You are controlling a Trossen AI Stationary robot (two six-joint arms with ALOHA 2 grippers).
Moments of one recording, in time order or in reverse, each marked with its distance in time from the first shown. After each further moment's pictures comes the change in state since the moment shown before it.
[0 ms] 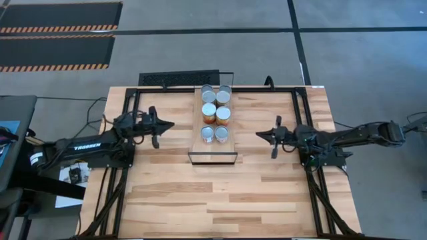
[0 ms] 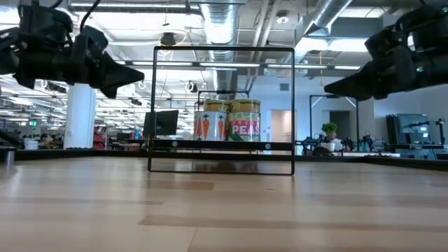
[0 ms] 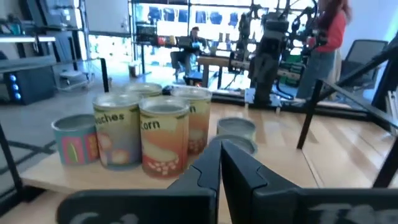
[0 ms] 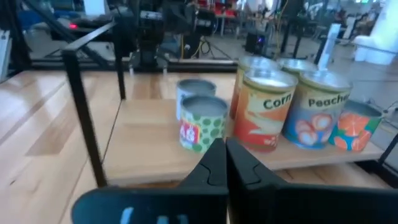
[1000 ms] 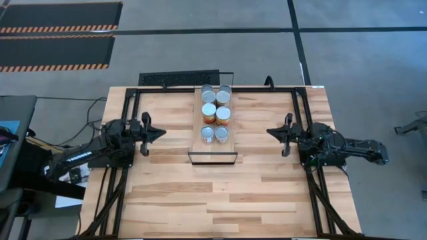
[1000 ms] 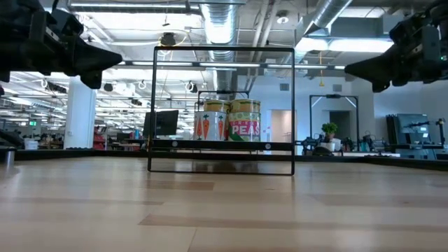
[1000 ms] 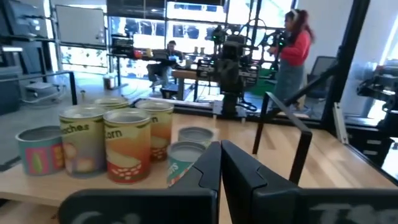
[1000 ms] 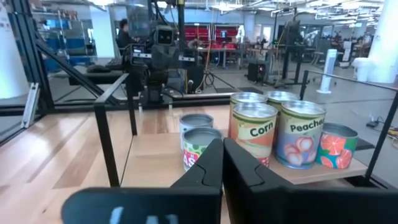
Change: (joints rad) left arm -0.113 -0.633 -0.002 -0.568 -0.012 -0.047; right arm -0.089 -0.678 -0.002 -0.558 -0.103 0.047
